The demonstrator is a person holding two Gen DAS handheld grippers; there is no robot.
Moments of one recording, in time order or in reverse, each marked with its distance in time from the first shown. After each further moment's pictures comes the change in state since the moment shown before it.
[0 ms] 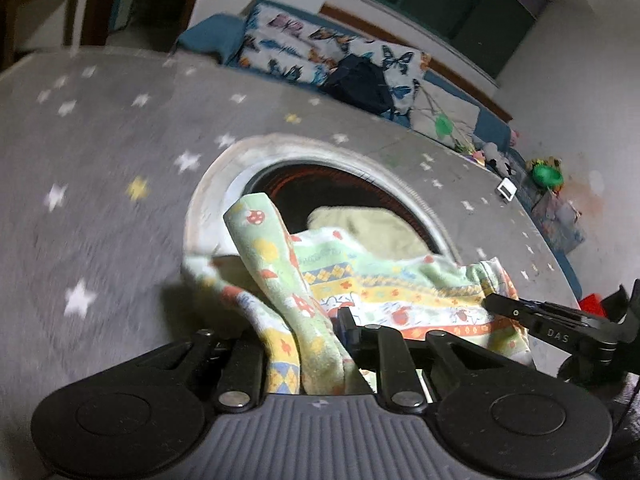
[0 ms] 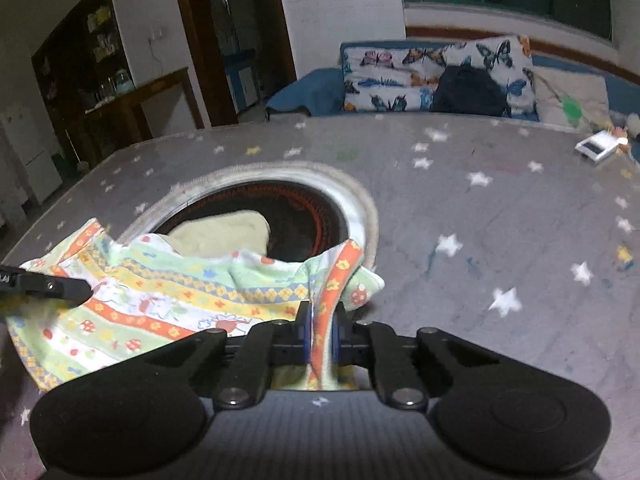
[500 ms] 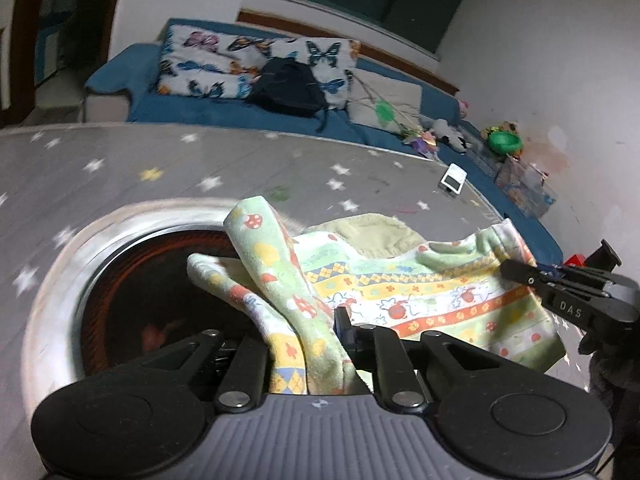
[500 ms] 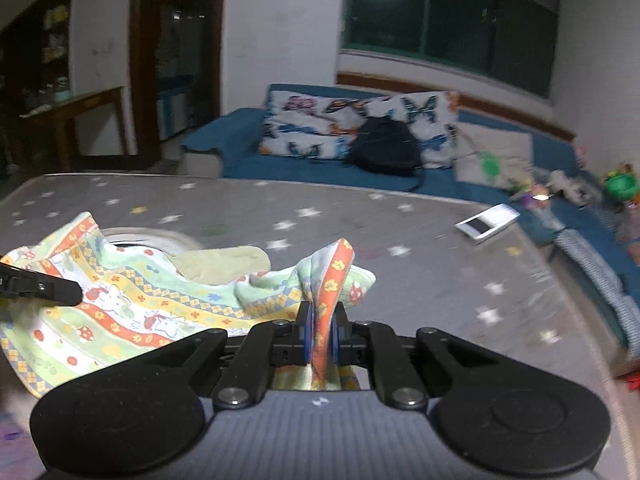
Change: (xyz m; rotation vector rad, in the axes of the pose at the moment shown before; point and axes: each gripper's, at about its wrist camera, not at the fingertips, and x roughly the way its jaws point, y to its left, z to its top) left arm 0.090 -0.115 0.055 0.188 -0.004 -0.081; right arm -0.038 -0.067 0.050 -0.051 -0.107 -0.285
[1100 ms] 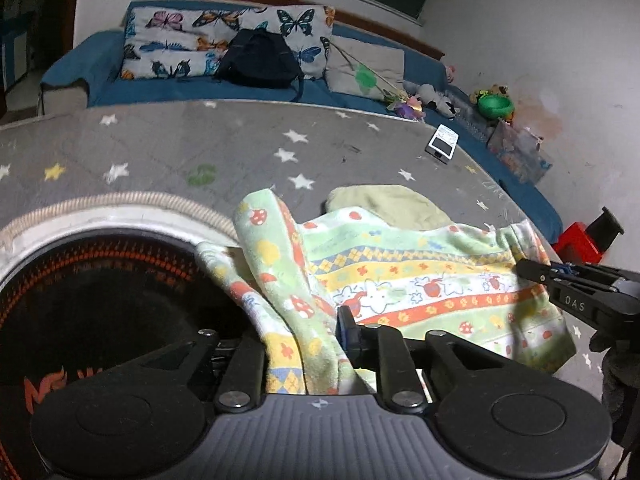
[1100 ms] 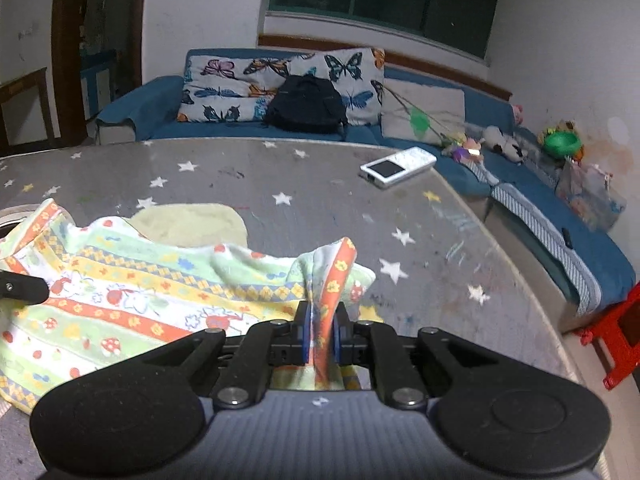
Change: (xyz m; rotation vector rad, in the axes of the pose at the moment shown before) left arm 0.084 -0.031 0.001 0.032 0.094 -0.018; right arm 0.048 -0.066 -0.025 0.077 0.114 -0.183
